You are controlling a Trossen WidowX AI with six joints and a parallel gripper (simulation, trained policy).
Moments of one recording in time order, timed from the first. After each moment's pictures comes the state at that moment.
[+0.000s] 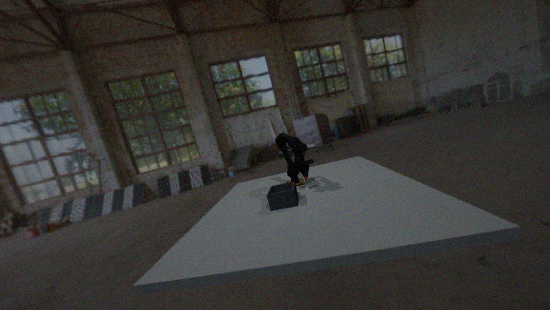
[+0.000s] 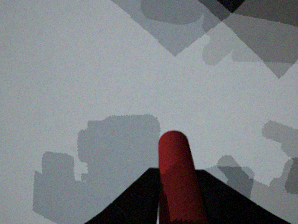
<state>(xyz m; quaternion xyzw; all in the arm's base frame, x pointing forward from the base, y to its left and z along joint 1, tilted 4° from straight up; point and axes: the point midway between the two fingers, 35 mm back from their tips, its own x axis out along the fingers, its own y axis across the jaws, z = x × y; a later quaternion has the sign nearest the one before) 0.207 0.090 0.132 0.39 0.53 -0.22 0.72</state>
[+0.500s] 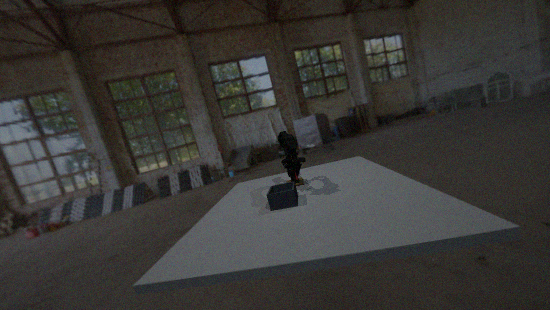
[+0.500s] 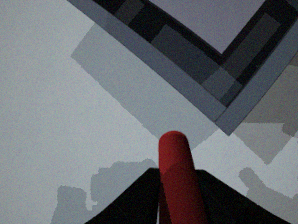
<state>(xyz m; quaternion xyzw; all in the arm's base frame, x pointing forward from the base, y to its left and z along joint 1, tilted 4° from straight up) 0.247 0.038 0.168 0.39 0.47 -0.25 0.75</state>
